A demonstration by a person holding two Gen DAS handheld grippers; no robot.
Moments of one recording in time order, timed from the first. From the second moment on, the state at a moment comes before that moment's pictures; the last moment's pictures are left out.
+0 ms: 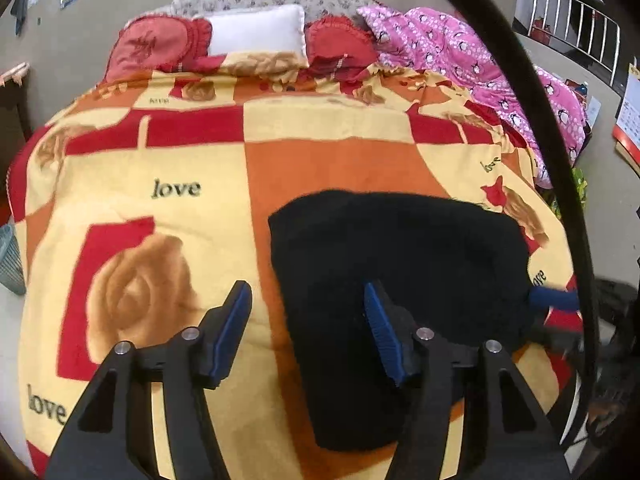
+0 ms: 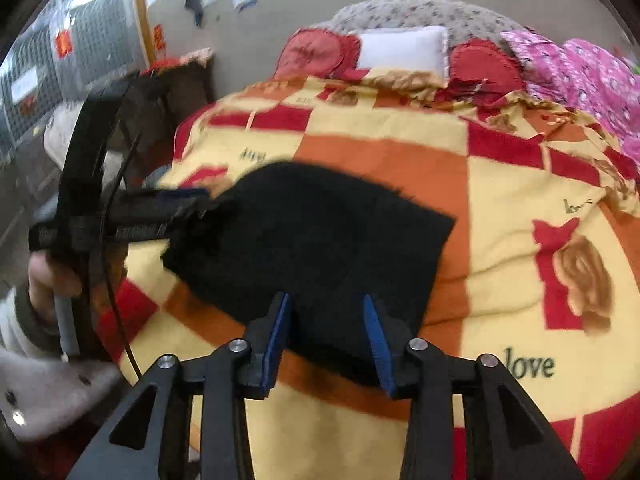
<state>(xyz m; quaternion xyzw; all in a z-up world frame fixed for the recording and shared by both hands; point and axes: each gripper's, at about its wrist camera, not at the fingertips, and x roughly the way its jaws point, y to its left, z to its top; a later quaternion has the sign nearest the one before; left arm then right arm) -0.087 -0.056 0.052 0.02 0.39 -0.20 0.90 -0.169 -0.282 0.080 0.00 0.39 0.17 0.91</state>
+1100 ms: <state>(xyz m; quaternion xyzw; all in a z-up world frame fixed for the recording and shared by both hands) -0.077 -0.059 0.057 0.00 0.40 -0.16 0.90 -0.147 -0.274 0.079 -0.03 0.39 0.11 0.91</state>
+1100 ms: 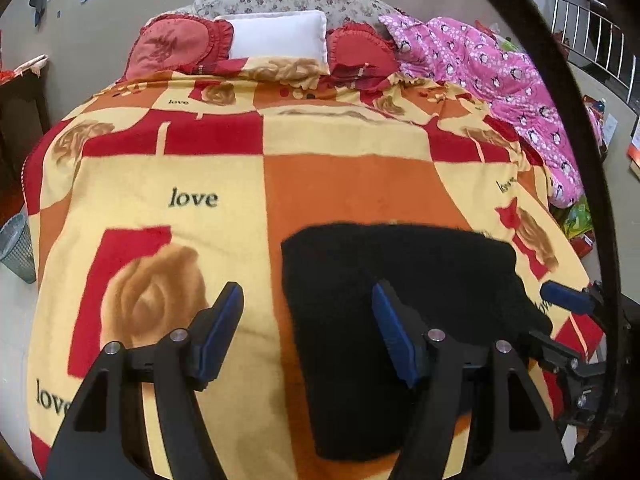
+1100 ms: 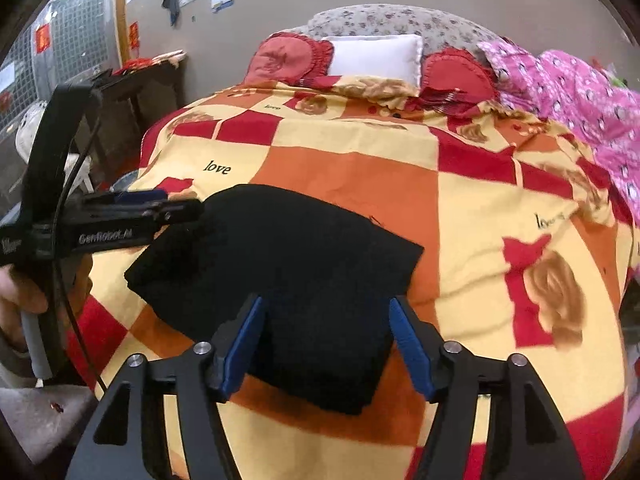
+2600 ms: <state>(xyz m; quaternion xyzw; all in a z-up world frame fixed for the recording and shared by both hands) -0.068 -0.066 0.032 -0.05 0.44 -0.19 0.87 -0.101 -0.318 0.027 0.15 0.43 0.17 0.87</state>
